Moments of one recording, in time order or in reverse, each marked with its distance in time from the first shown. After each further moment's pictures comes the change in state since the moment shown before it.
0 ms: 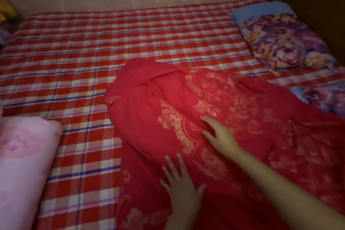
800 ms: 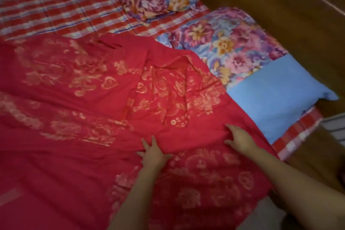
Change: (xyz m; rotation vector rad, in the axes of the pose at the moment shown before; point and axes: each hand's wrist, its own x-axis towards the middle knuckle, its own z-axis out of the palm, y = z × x) left_hand -0.148 0.249 0.247 0.131 -0.500 -0.032; right_hand -0.416 0.380 -0.222 -0.298 -0.136 0.753
